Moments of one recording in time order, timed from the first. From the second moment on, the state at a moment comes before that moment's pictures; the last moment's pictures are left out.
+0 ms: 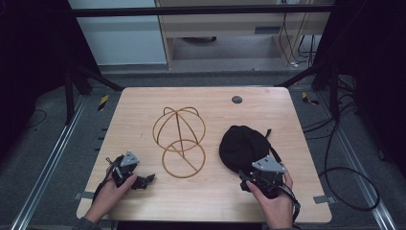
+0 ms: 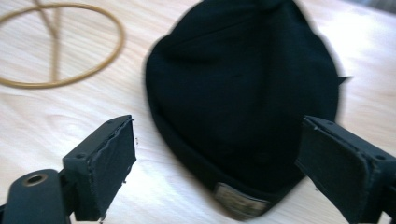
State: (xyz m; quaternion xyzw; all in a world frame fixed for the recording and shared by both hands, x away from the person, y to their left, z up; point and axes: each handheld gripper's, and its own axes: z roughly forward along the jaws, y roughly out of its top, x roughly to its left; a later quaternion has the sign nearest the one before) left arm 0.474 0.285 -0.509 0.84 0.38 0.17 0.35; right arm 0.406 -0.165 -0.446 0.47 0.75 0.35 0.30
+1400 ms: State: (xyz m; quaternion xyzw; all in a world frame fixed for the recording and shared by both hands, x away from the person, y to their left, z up) left arm 0.475 0.284 -0.509 0.84 0.38 0.17 0.35; right arm 0.514 -0.174 -0.356 0.39 0.88 0.21 0.18
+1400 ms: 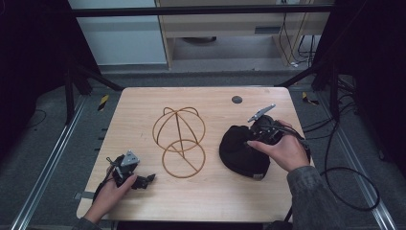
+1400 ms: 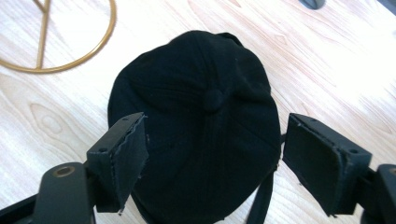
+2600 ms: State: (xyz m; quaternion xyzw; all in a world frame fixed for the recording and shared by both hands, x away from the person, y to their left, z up) left arm 0.476 0.283 -0.509 0.84 0.38 0.17 0.35; right arm 0.572 -0.156 -0.386 0.38 0.90 0.15 0.13
